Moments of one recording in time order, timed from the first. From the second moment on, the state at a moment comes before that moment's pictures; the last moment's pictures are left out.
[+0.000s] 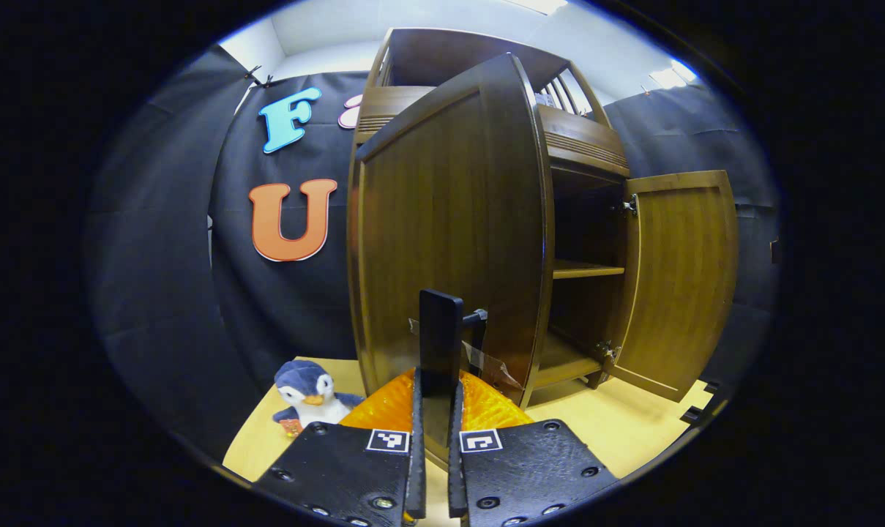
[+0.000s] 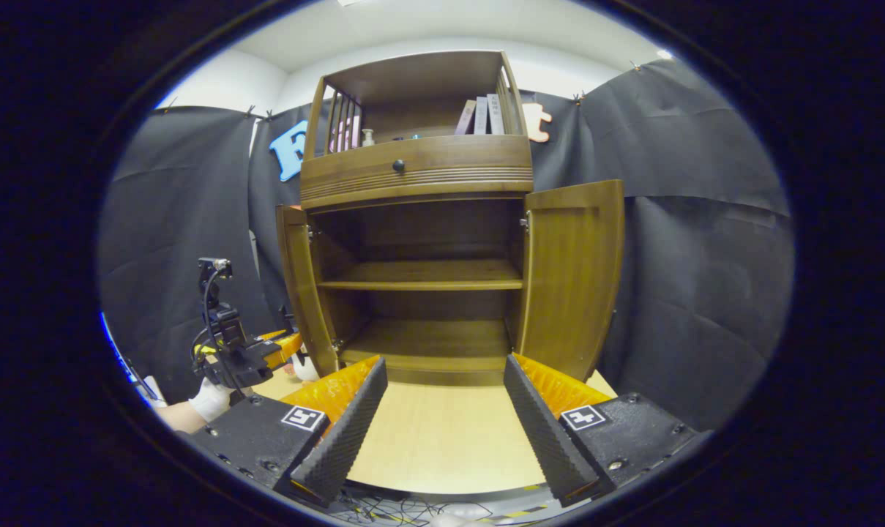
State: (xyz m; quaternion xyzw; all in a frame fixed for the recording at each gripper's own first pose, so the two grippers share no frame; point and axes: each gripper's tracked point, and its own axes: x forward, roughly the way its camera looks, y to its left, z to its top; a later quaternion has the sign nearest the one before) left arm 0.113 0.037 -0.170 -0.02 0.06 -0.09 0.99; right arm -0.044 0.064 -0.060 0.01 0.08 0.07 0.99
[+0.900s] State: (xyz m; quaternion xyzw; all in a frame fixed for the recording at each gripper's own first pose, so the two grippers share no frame) left arm 0.106 0.146 -0.175 -0.05 0.05 -0.06 1.00; right arm -0.036 0.076 -0.073 0.02 0.10 0.10 0.99
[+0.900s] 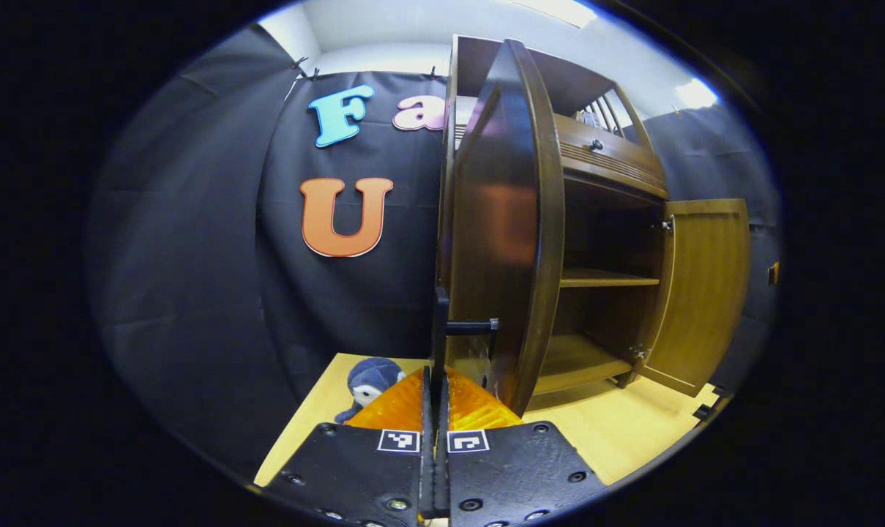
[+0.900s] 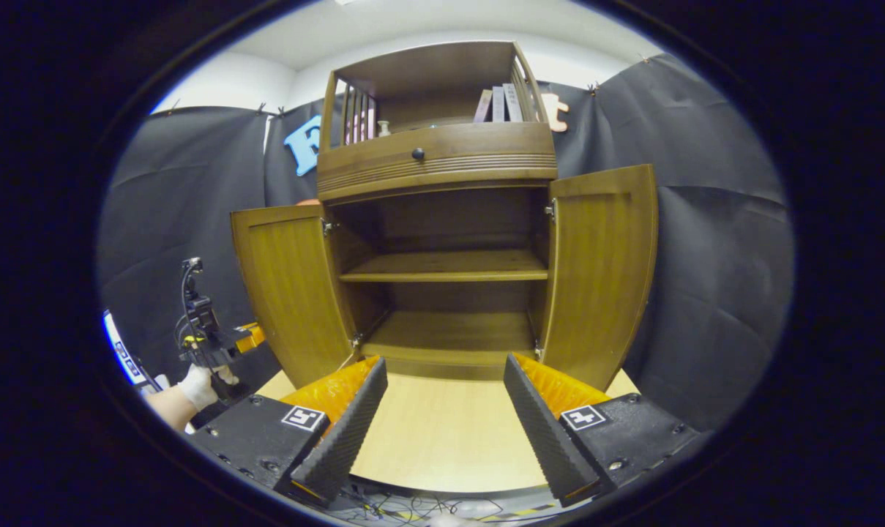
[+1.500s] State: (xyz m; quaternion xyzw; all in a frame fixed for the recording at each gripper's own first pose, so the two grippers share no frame) left arm 0.112 0.174 -0.177 -0.05 0.06 -0.16 0.98; right arm -0.036 0.070 -0.078 0.01 0.11 0.11 0.99
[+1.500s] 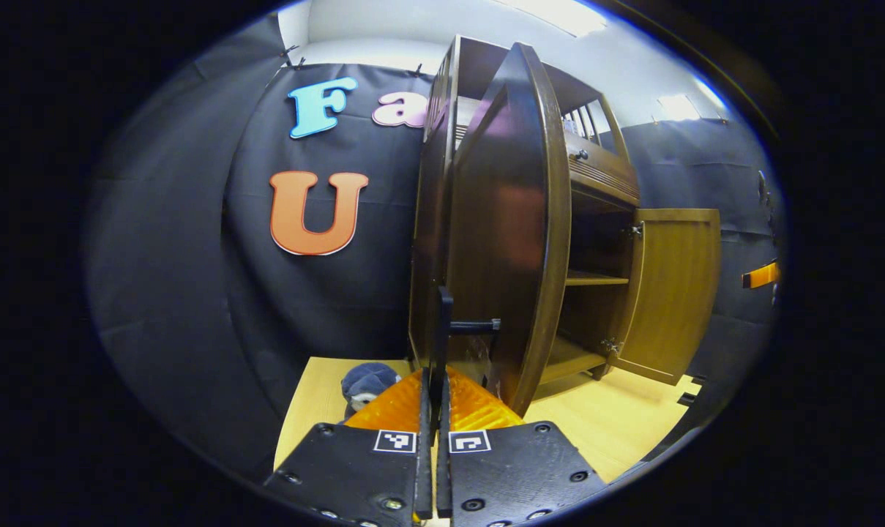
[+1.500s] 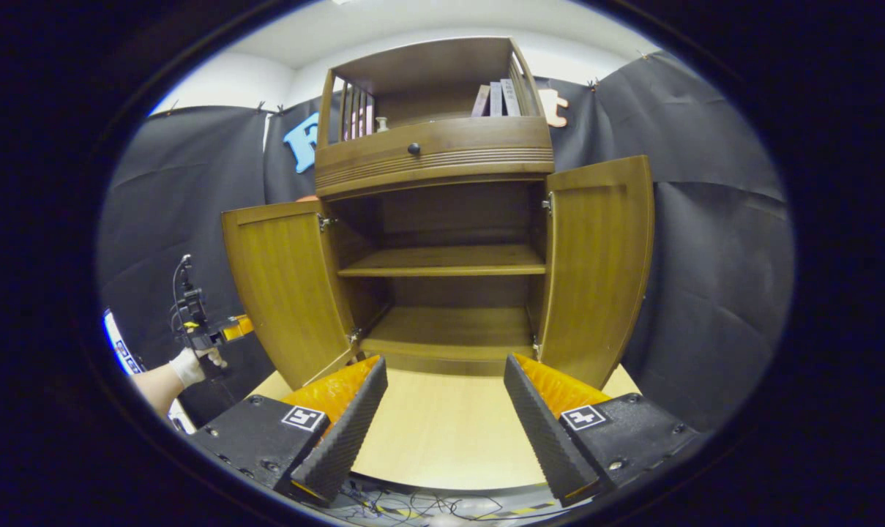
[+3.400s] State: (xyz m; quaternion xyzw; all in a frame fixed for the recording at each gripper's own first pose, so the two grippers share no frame) left arm 0.025 0.041 -0.010 0.00 0.03 0.00 1.00; right arm 0.007 0.022 -0.021 0.01 0.03 0.06 1.00
